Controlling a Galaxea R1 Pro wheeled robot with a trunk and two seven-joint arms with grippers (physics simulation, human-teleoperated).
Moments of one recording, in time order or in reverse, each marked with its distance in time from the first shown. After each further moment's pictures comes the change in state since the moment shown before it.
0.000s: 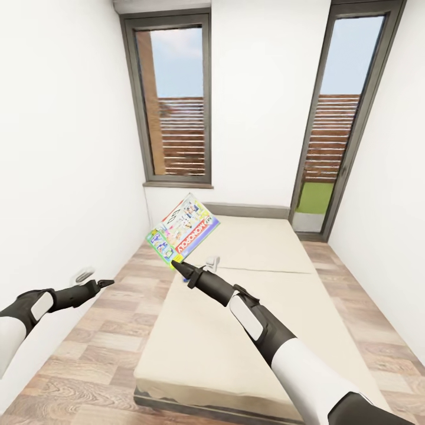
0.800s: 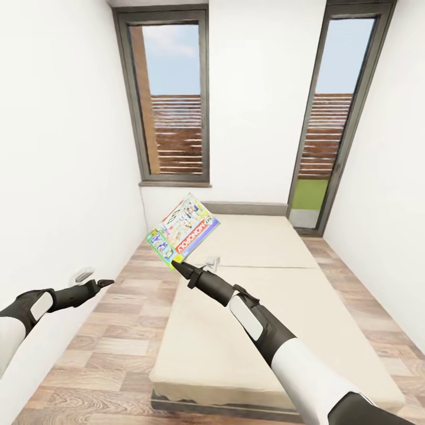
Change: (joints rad) left arm 0.000 0.001 0.000 0.000 0.001 0.000 -0.007; right arm 0.000 0.000 0.000 0.001 0.002 -0.005 -0.001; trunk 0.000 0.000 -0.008
